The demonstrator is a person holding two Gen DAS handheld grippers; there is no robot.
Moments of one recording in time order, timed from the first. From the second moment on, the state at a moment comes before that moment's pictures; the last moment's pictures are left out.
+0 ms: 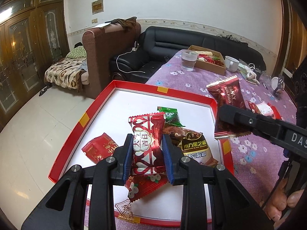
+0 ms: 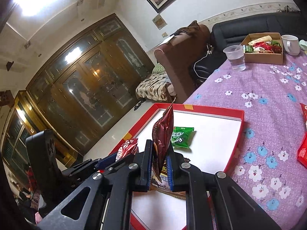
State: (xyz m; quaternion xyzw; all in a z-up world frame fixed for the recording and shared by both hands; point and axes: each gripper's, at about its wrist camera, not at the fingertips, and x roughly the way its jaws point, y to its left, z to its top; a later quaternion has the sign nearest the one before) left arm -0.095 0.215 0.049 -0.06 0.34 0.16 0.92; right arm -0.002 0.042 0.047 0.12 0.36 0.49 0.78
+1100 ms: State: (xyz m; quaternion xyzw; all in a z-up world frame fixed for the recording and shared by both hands) left arm -0.089 0.204 0.051 -0.05 0.35 0.18 0.92; right arm 0.003 0.043 0.039 0.13 0.38 0.49 0.78
